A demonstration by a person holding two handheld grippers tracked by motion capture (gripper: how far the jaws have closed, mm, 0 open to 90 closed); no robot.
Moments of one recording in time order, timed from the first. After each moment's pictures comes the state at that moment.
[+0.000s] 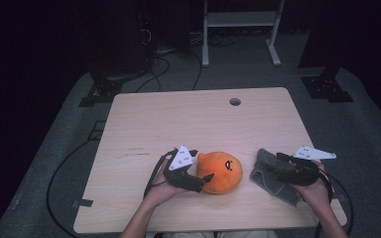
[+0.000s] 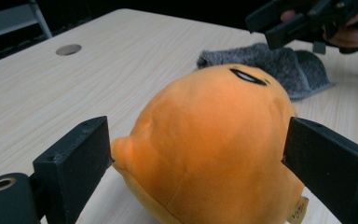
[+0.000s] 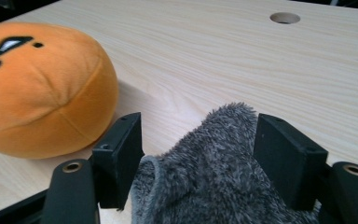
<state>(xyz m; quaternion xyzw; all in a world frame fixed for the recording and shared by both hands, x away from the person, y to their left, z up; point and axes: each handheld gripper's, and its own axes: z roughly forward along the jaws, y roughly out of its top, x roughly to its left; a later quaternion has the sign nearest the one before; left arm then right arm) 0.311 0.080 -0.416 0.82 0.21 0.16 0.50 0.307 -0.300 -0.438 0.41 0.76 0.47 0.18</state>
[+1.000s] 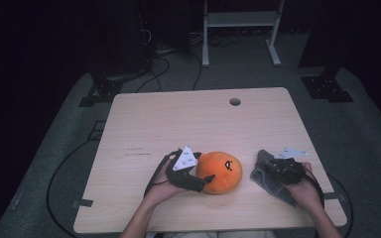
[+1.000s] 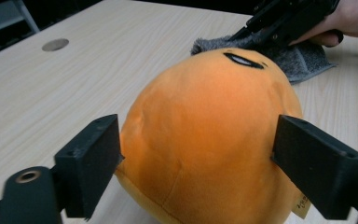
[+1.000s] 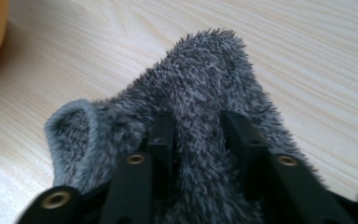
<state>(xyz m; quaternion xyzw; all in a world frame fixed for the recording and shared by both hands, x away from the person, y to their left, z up) 0.315 0.077 -0.422 0.84 0.18 0.15 0.49 0.328 -0.278 -0.470 0.45 0.81 0.30 0.22</state>
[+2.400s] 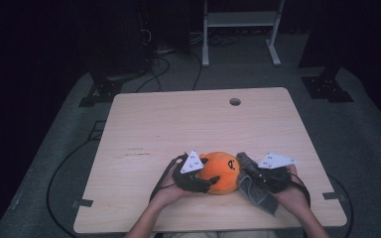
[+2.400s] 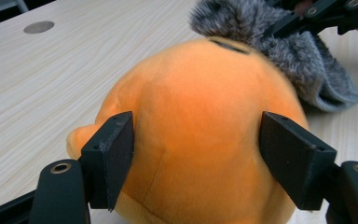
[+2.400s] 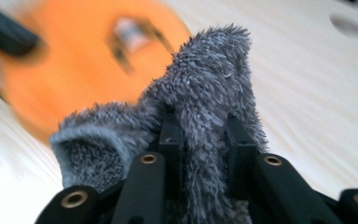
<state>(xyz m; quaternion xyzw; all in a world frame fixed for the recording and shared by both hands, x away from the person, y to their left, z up) 0.315 0.062 -0.442 0.84 0.21 0.14 0.49 0.292 -0.226 -0.437 0.35 0.83 0.38 0.21</state>
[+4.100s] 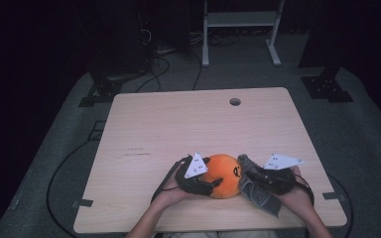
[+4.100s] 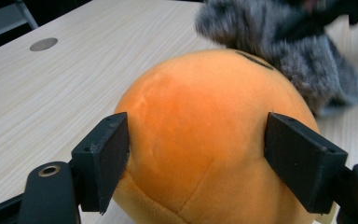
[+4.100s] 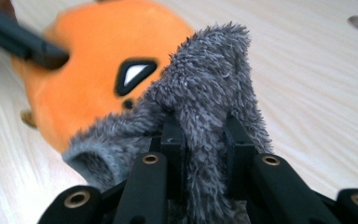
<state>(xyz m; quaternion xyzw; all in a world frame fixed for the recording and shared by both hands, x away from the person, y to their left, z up) 0.305 0.051 -0.438 0.84 0.17 0.17 0.48 0.286 -0.231 -0.426 0.33 0.82 0.42 0.18</state>
